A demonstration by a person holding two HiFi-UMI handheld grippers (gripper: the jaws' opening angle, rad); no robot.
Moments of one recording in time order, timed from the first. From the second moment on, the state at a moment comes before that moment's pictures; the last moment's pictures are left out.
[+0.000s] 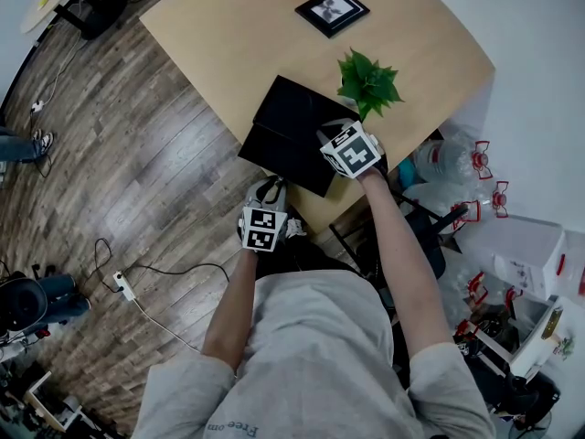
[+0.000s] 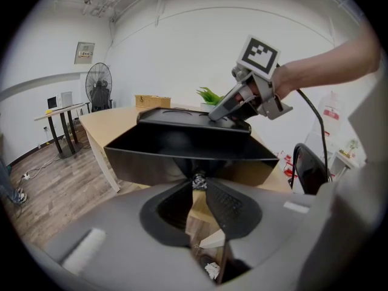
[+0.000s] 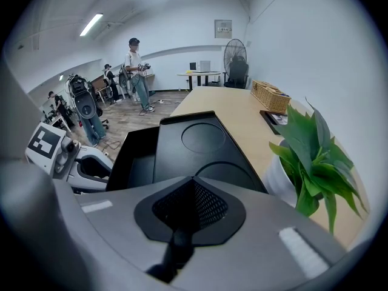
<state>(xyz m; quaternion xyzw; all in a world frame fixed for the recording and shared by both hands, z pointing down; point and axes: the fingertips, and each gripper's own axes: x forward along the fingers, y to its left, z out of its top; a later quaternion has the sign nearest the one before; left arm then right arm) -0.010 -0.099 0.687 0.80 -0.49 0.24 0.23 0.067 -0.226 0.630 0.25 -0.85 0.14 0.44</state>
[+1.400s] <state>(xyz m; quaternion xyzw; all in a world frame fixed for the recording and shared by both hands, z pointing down) -0.023 -0.068 0.690 0.80 -0.49 0.24 0.23 0.065 -0.222 0.630 0.27 -0.85 0.14 0.44</state>
